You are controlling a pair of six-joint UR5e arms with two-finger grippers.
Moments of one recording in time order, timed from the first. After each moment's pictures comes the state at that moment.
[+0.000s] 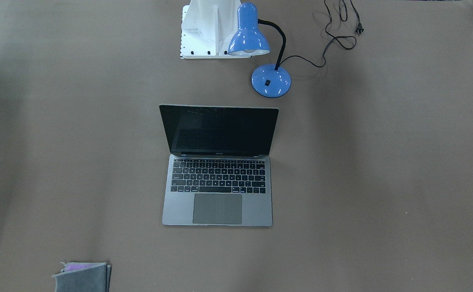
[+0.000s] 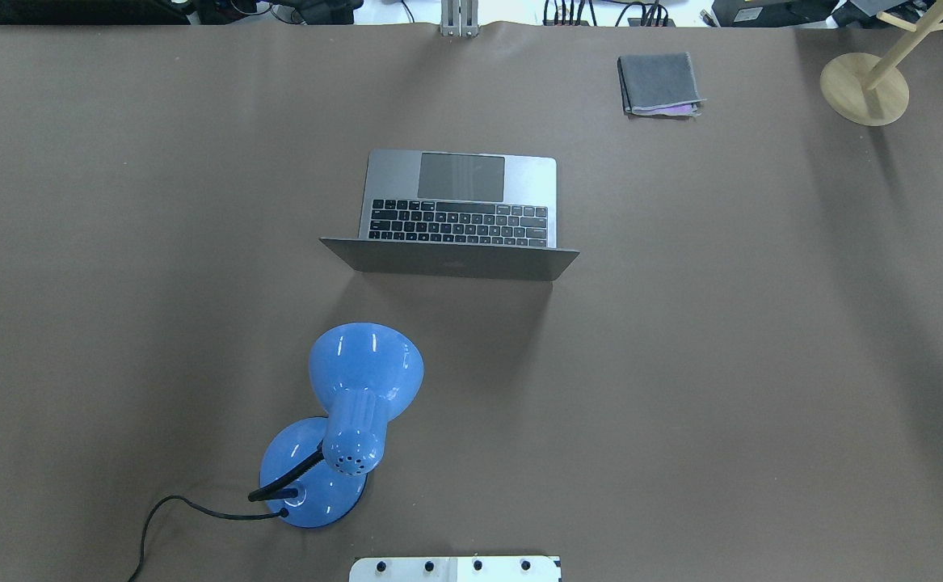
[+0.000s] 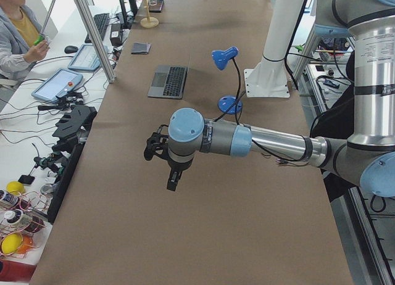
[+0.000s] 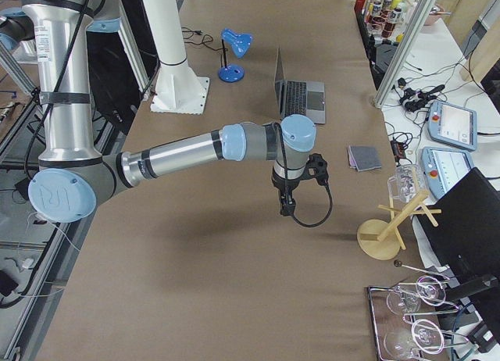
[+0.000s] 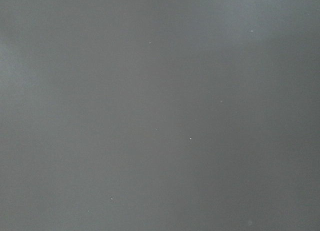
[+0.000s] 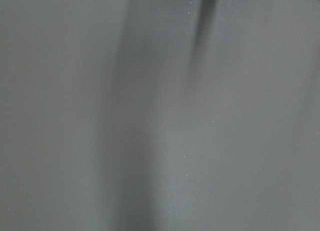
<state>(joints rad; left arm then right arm) -1.68 -1.45 -1.88 -1.54 -2.43 0.18 1.50 -1.56 1.86 -1.84 2.37 -0.15</state>
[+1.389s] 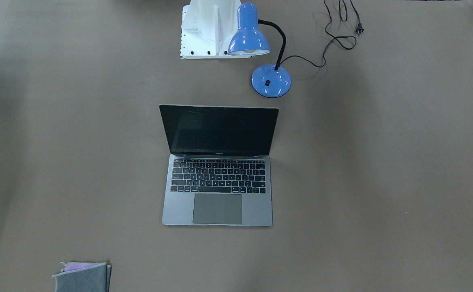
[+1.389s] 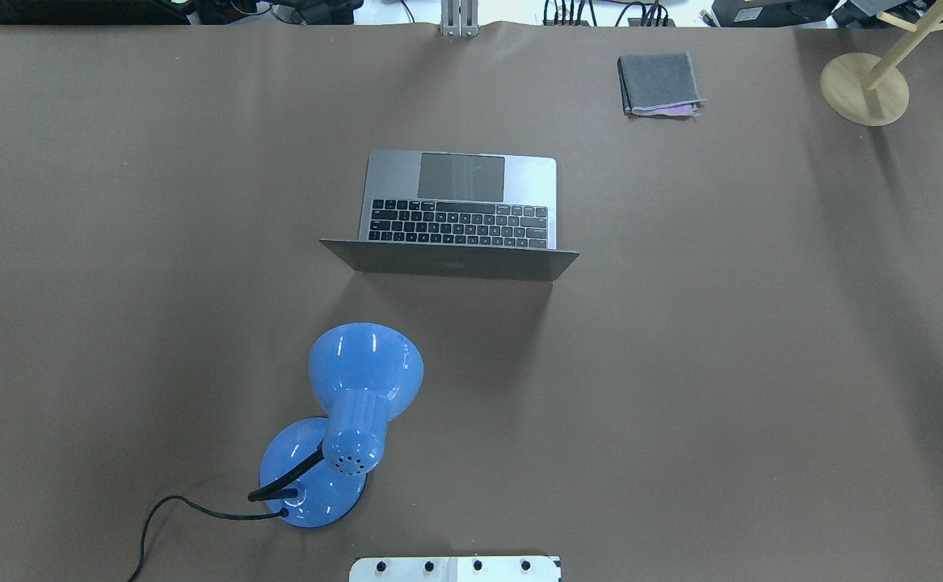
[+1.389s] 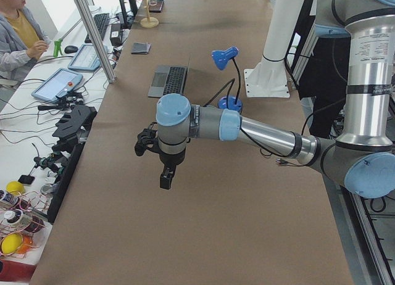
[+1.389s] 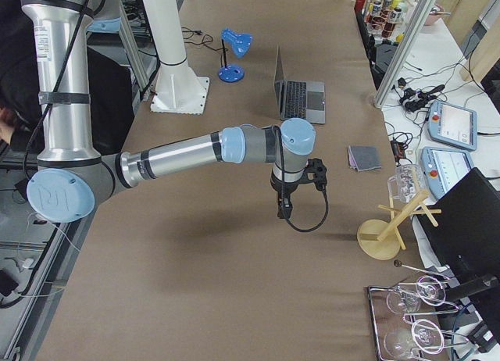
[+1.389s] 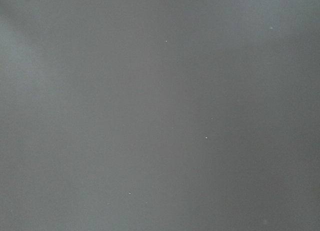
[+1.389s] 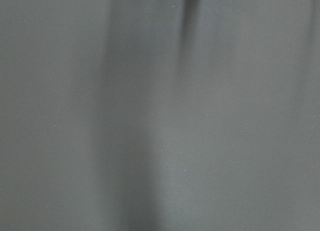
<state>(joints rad) -1.66 -1.54 -1.89 -1.35 -2.28 0.22 1.50 -1.56 1.85 -1.84 2.37 -0.06</state>
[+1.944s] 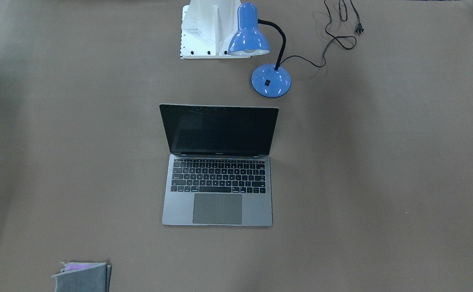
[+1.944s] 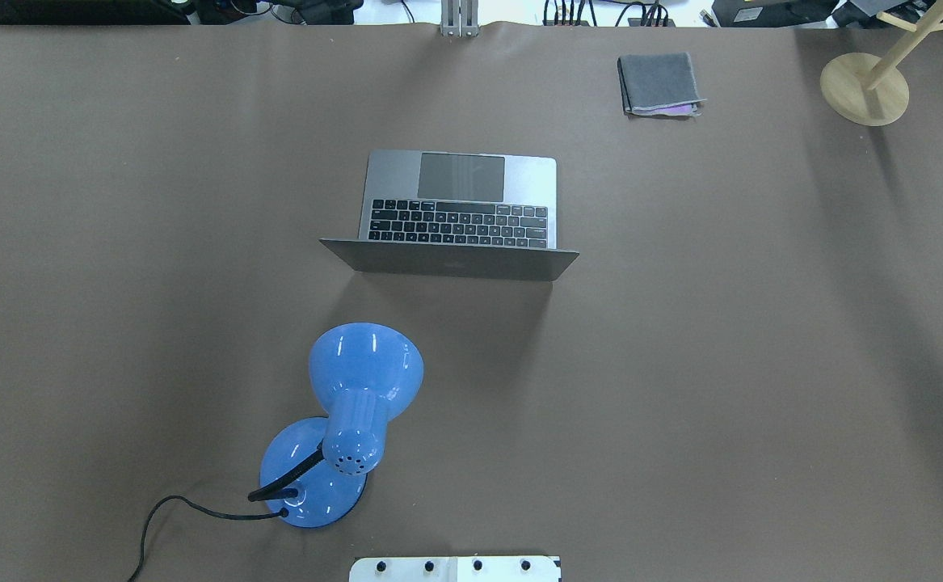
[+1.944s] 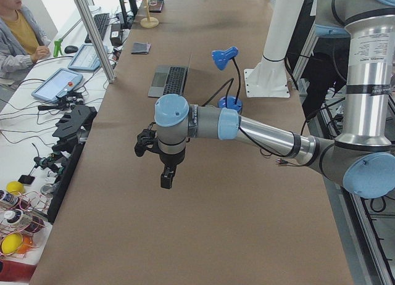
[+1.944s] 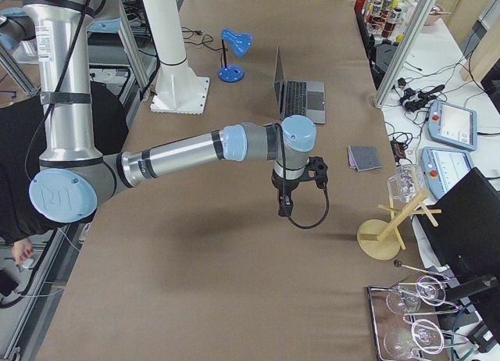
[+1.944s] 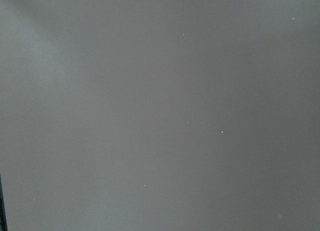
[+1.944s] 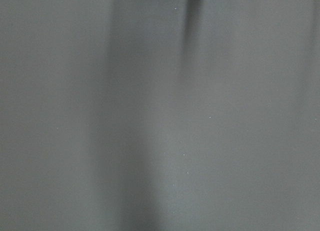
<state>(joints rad) -1.66 -1.55 -1.89 -1.33 -2.32 0.21 1.48 -1.56 1.86 -1.84 2.36 -0.05</state>
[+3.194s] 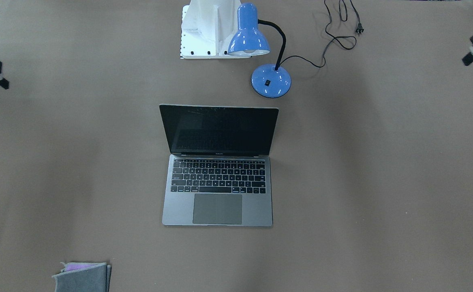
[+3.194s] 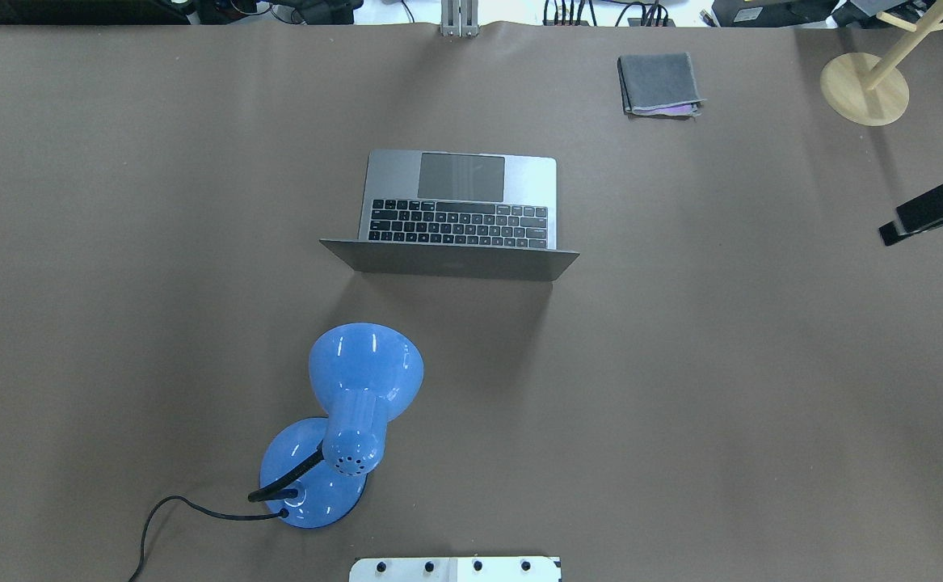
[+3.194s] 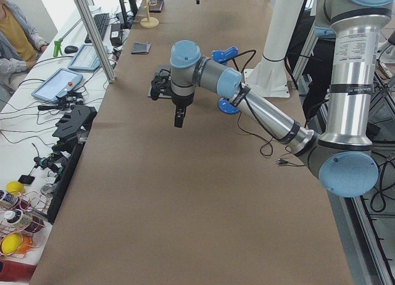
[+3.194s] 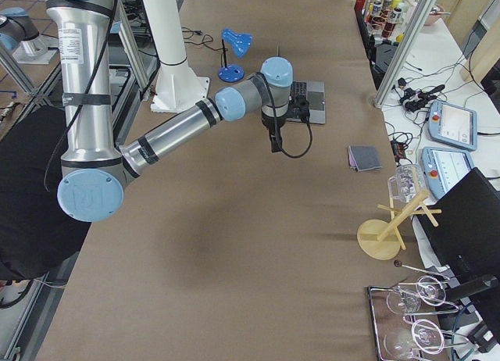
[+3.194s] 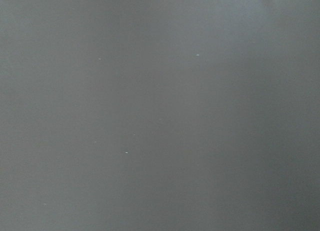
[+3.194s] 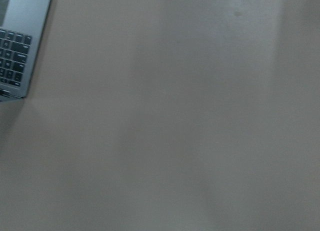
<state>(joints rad) -1.36 -1.63 -2.22 -1.35 -2.45 -0.44 1.12 -1.54 2.16 -1.62 2.35 0.53</state>
